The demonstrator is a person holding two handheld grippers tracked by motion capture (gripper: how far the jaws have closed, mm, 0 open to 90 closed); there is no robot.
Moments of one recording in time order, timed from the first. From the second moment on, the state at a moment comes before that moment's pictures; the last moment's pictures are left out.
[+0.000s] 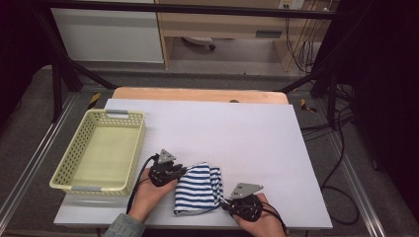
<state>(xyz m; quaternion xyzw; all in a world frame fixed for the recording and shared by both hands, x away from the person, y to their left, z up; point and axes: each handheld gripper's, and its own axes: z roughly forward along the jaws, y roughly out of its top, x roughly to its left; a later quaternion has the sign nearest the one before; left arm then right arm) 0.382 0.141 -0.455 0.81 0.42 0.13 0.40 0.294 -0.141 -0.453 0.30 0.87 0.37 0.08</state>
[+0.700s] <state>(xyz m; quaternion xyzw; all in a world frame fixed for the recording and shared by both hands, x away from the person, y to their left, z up) 0.379 0.149 -0.433 0.78 0.41 0.14 0.45 0.293 -0.139 -0.441 0.28 0.85 0.44 0.06</state>
